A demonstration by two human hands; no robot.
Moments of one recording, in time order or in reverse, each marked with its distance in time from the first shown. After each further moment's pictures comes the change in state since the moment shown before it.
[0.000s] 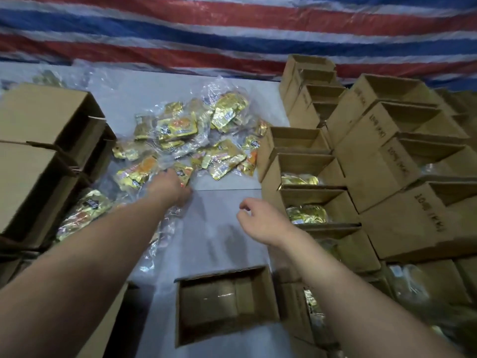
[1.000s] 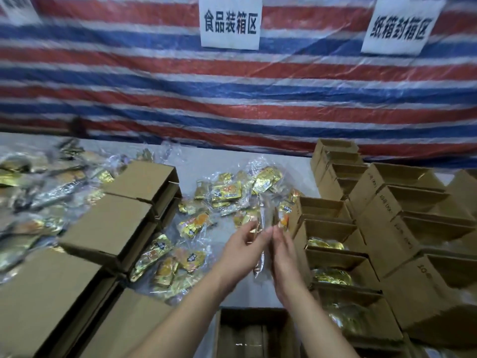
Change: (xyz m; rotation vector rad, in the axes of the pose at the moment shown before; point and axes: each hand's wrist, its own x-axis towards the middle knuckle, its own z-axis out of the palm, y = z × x) left_hand -0.237 0.061 -0.115 -1.212 -0.036 0.265; right_hand -0.058 -0.077 -0.015 1.342 0.253 -0.036
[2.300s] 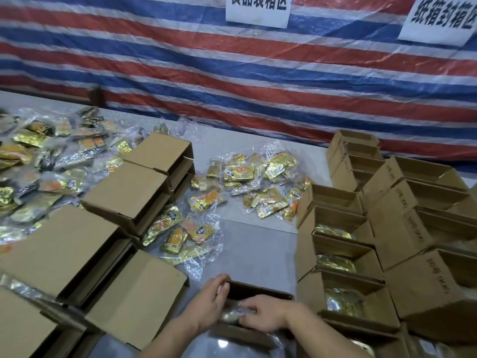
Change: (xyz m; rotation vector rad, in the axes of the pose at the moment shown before) left_hand -0.060 -0.199 -0.033 0.451 -0.034 -0.091; right_hand -0.039 0.084 -0.046 -1.360 -1.025 0.208
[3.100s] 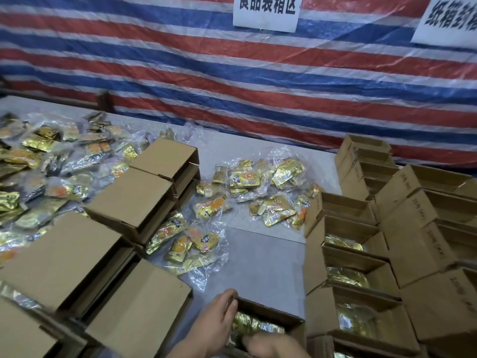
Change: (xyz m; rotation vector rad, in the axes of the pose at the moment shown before) left_hand -0.001 -0.001 0.010 -0.001 0.029 0.028; right_hand 0.045 0.011 0.044 -0.043 -0.049 0.340
